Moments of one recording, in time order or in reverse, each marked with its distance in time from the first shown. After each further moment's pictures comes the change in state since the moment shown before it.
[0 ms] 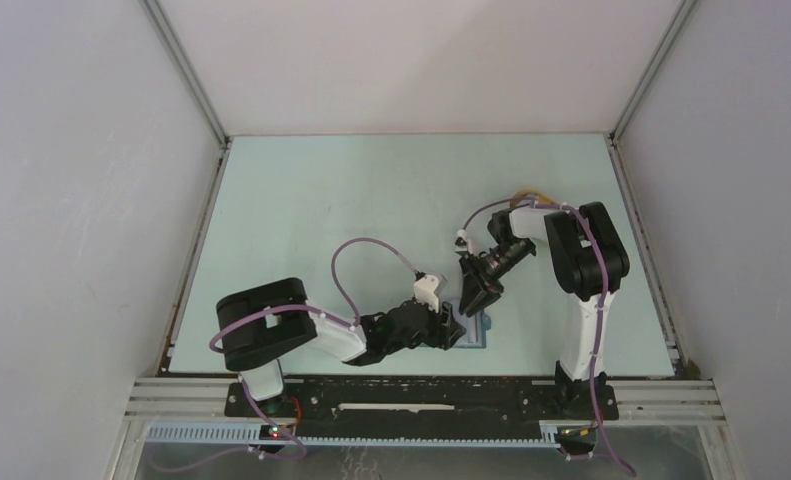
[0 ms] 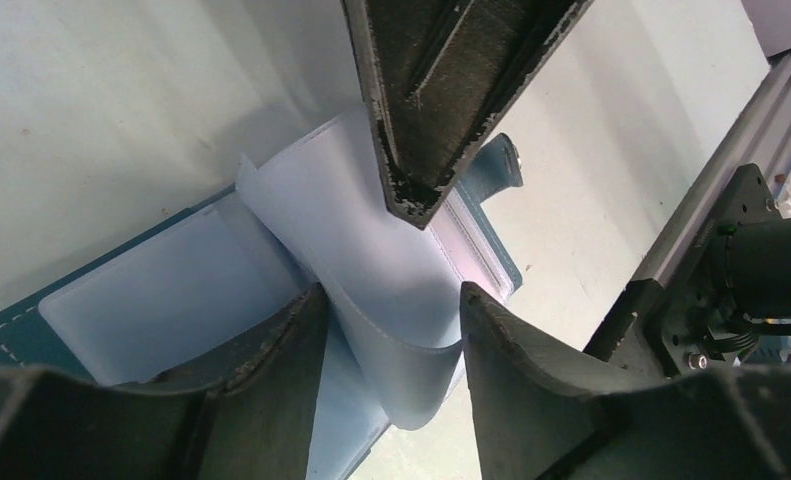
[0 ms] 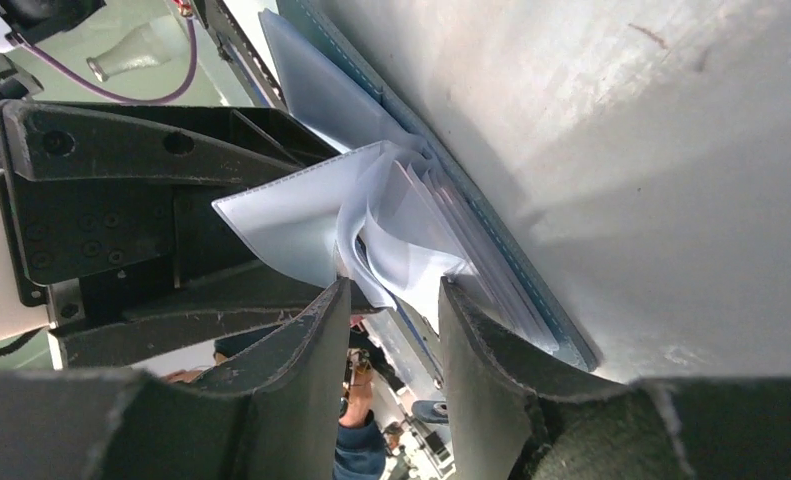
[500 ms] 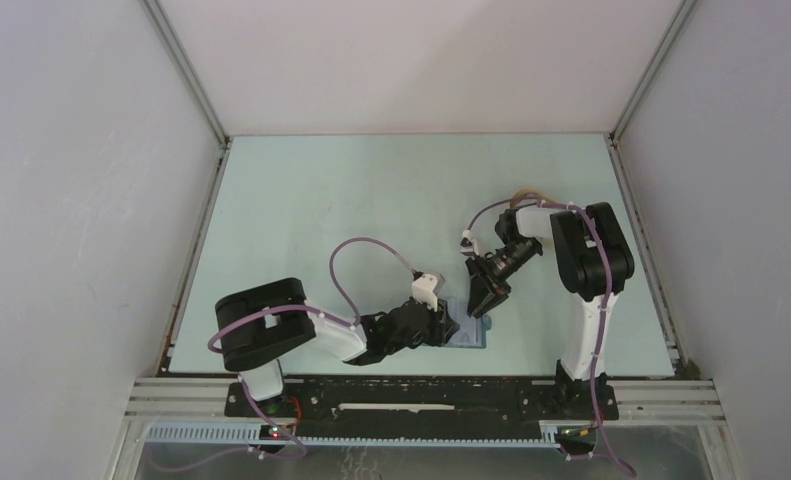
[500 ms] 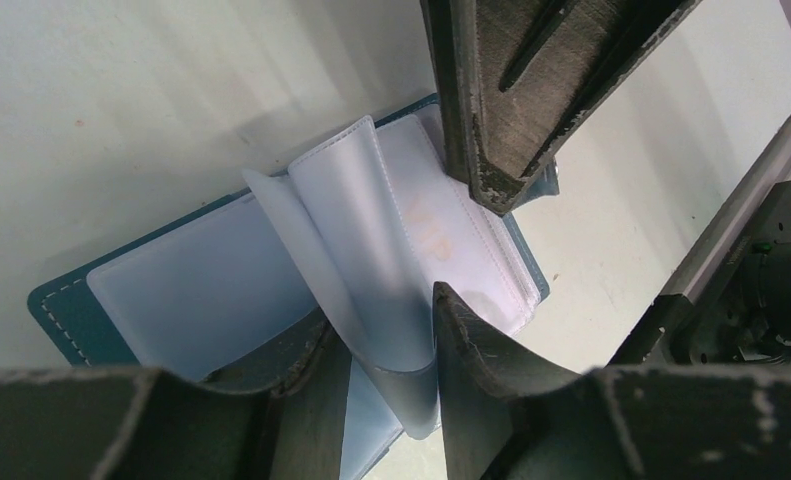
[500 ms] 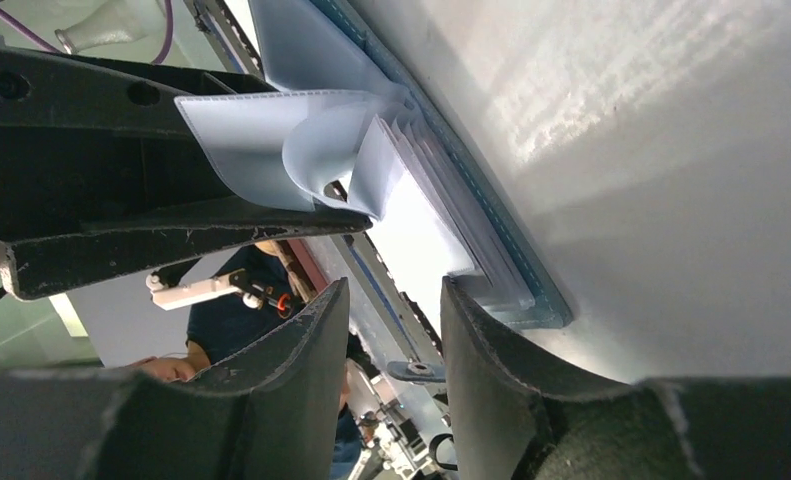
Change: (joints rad) left arm -0.002 -0.004 0.008 -0.044 -0.050 -0.009; right arm -0.041 -0.017 -0.014 -0.061 0.031 -0.110
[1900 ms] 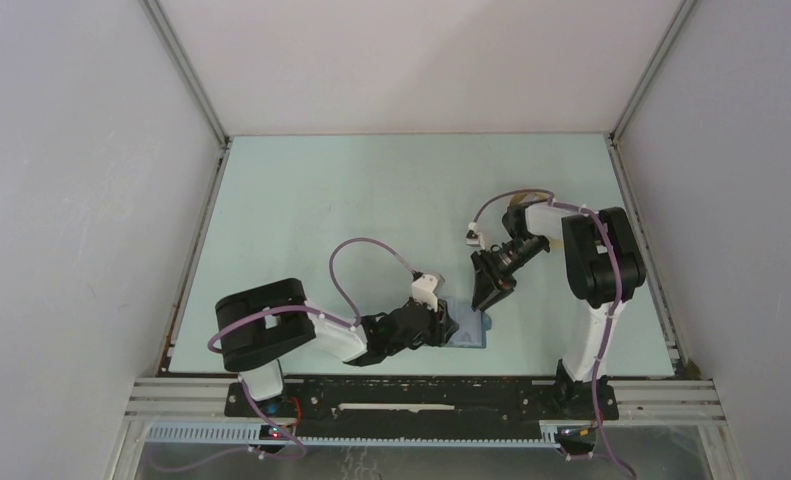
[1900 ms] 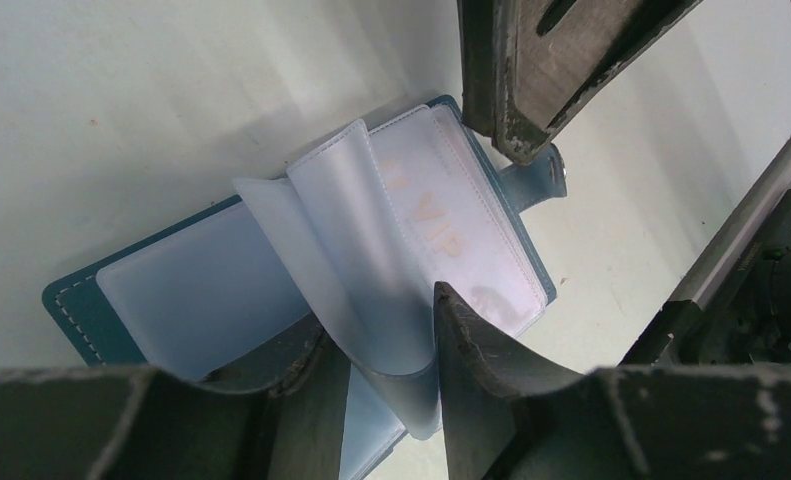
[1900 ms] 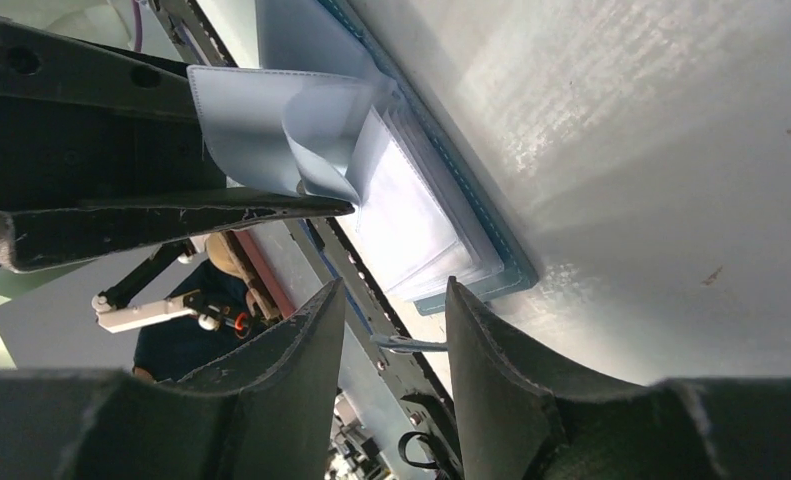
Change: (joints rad) left arm -0.005 0.000 0.002 -0.009 -0.027 0.000; right arm -0.034 -0.080 -0.006 0.029 0.037 -0.027
